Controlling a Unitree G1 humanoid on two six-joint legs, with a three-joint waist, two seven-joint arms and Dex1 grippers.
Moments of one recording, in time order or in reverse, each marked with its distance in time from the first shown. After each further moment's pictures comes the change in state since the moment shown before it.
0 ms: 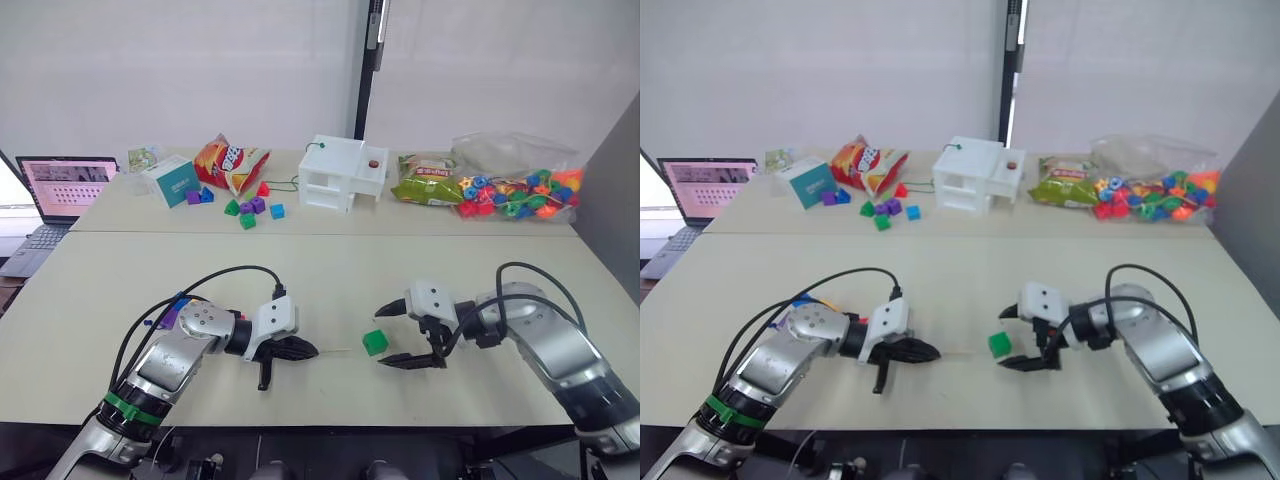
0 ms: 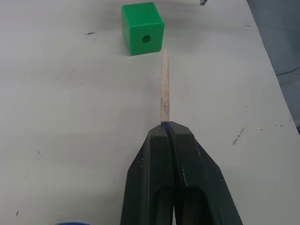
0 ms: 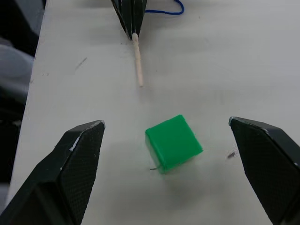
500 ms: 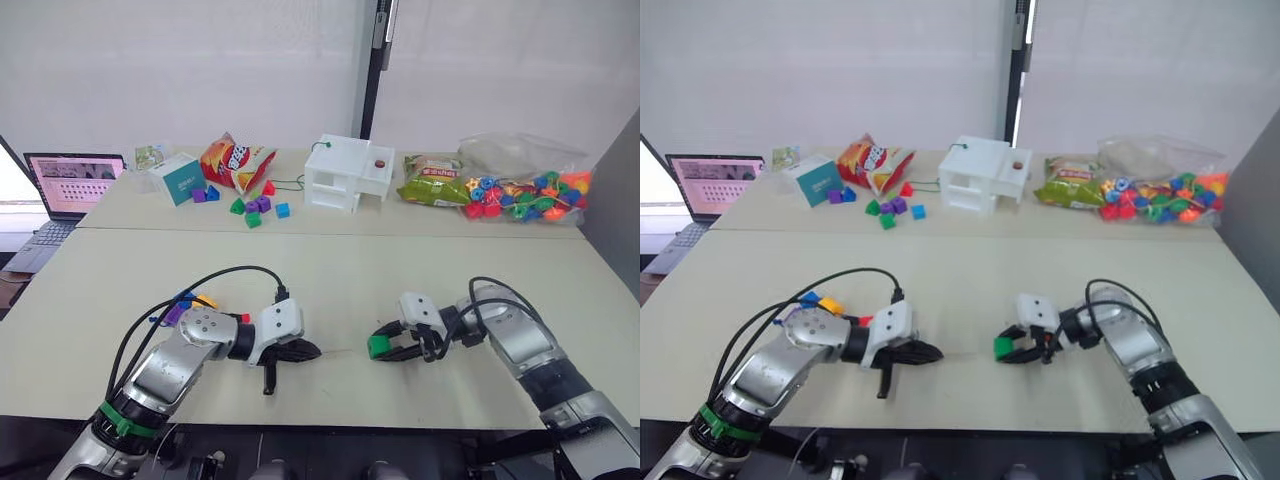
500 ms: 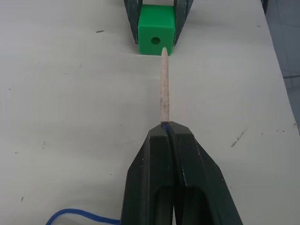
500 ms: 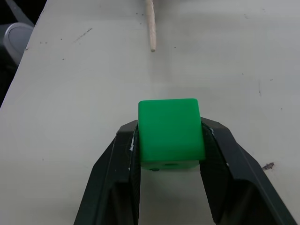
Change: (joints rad) left arm 0.023 -0.008 -0.029 -0.144 0.028 0.119 0.126; right arm 0.020 0.086 -0.004 0.232 -0.051 -0.183 0.067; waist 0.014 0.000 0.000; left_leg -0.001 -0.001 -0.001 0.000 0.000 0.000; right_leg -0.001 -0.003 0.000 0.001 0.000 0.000
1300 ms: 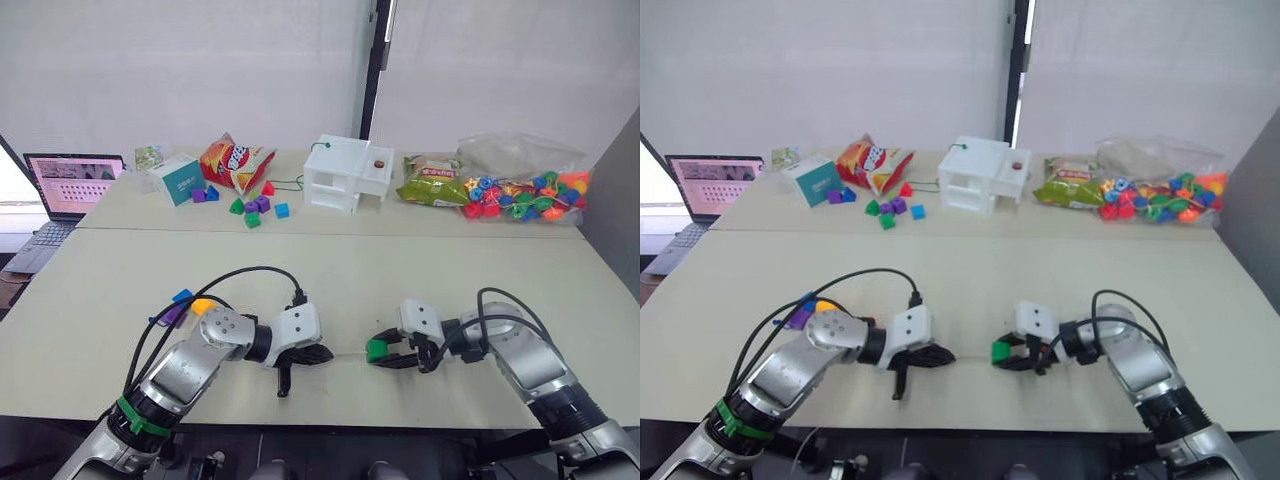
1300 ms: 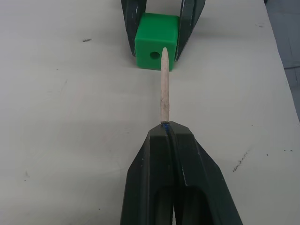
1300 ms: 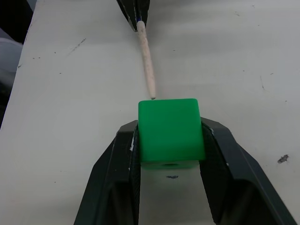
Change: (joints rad) left arm -0.038 -0.012 -0.071 -0.004 0.018 0.028 0.019; right arm 0.110 -0.006 -0.036 -0.209 -0.017 0.154 -0.108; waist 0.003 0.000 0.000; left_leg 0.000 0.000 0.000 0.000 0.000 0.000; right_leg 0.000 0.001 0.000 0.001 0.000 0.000
